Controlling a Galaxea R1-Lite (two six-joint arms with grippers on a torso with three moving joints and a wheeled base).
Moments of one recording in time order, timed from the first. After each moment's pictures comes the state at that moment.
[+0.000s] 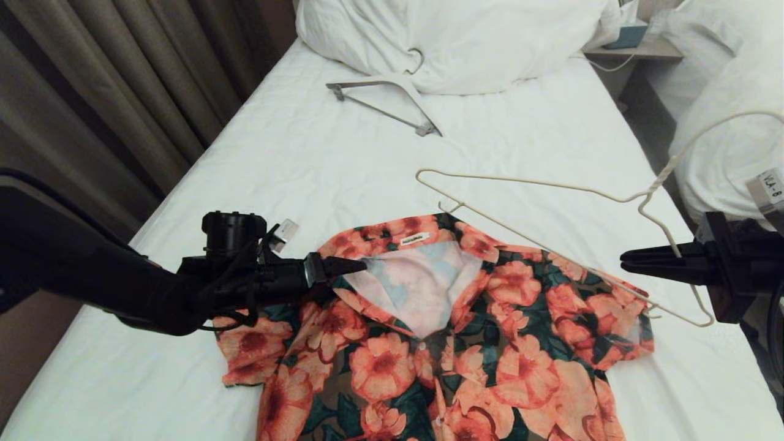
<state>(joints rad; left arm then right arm) -0.23 1.95 -0.91 -0.54 -0.62 -0.57 -0.11 1.54 -0.93 -0.09 1.19 -0.83</state>
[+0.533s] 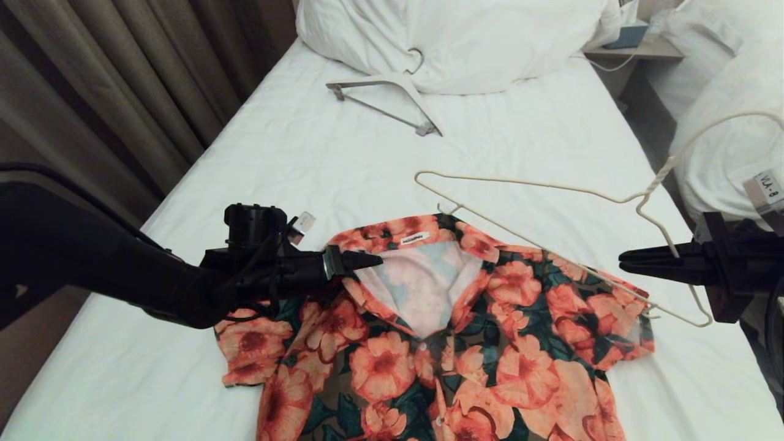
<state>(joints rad) -0.29 1.97 -0.97 -0.55 -0.60 -0.60 -0.12 1.55 -0.93 -0.09 1.19 -0.83</state>
